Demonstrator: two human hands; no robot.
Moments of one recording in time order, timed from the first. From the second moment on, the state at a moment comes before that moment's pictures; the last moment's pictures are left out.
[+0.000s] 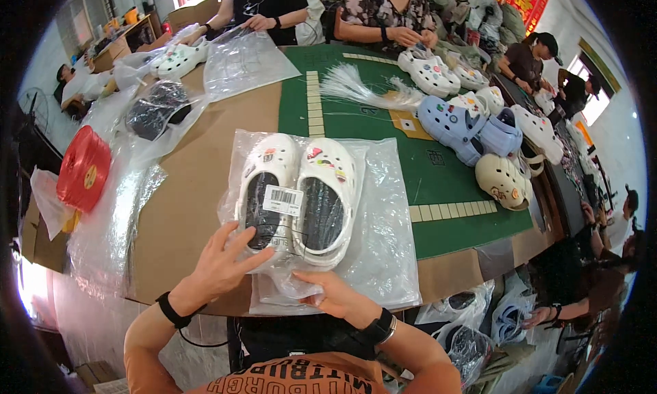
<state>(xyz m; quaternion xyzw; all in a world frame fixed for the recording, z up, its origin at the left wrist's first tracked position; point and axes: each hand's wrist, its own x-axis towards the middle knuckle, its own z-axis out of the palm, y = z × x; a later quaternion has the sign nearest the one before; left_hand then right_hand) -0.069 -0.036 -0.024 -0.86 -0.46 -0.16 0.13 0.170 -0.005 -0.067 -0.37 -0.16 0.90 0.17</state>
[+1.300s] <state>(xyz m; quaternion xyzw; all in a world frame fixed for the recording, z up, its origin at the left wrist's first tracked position) -0.026 -0.050 0.041 -0.83 -0.49 -0.26 0.01 0.188 0.032 0.036 -0.26 -0.53 0.77 0.26</state>
